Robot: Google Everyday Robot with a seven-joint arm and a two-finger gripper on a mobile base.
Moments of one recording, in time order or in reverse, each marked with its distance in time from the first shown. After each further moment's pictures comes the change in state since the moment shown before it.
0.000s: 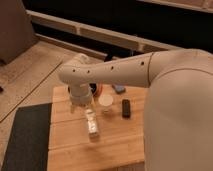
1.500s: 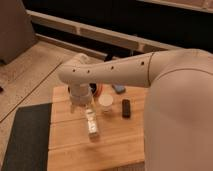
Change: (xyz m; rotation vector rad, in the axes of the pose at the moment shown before) arm 0.000 0.000 -0.001 0.000 -0.002 0.000
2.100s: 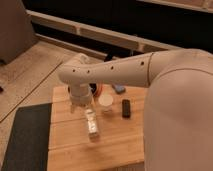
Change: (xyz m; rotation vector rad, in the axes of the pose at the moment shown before) arm -0.004 0.002 0.003 -0.011 0.002 -0.006
